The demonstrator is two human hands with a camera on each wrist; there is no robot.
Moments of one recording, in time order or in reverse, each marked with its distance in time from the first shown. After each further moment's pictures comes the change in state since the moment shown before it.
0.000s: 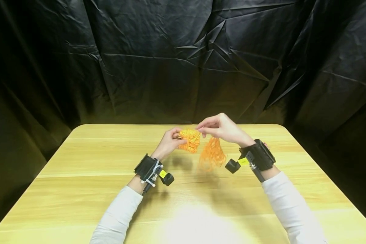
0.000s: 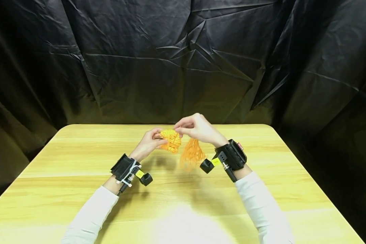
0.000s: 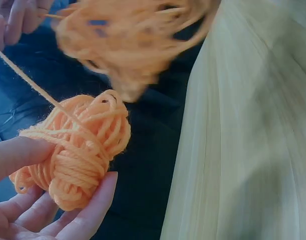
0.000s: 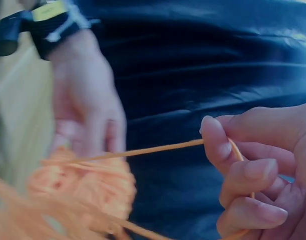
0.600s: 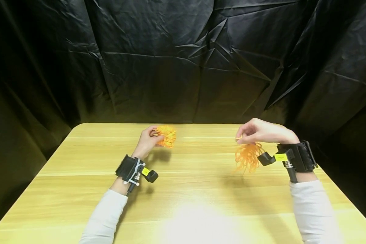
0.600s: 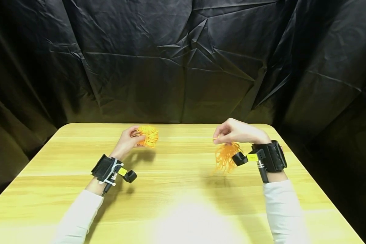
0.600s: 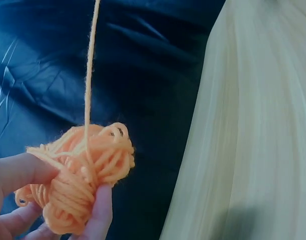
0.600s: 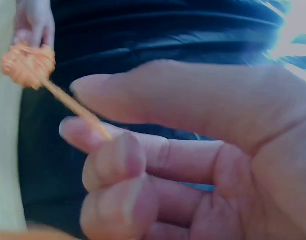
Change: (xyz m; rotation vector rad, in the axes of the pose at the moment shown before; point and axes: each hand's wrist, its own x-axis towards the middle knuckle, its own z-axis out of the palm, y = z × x) left_hand -0.012 -0.006 -0.057 0.013 0.192 -0.017; right_hand -0.052 0.021 -0.068 -0.149 -0.288 0.226
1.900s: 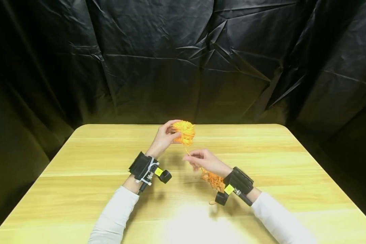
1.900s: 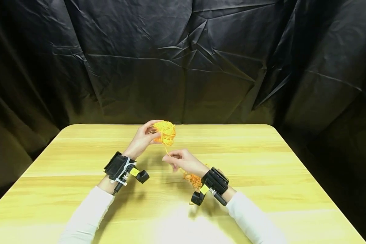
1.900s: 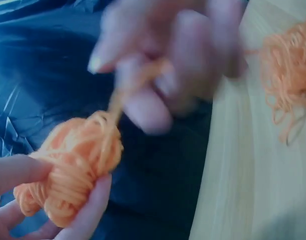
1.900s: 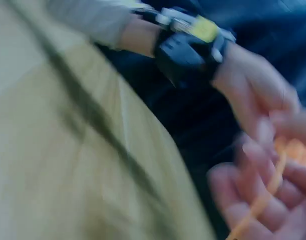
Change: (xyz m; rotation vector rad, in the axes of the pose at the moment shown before) left_hand -0.004 0.027 0.042 -0.039 -0.133 0.089; right_hand 0.086 -0.005 0.149 0.462 0.142 -0.188
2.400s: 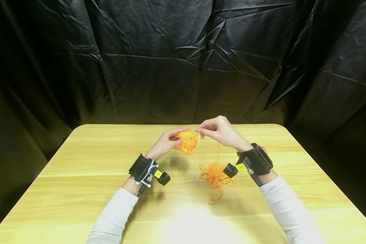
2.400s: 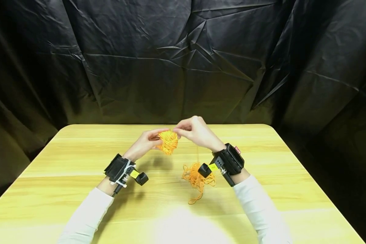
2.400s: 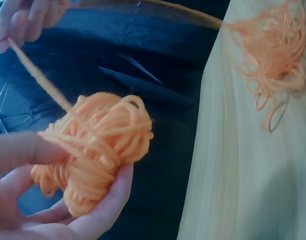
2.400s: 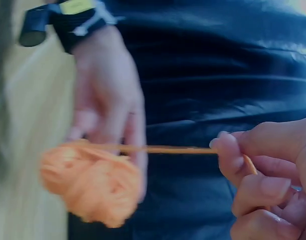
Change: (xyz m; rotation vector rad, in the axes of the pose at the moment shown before) left_hand -0.002 -0.011 -0.001 0.104 -0.247 0.001; right_hand -0.001 -0.080 -0.060 -0.429 0.195 -0.177
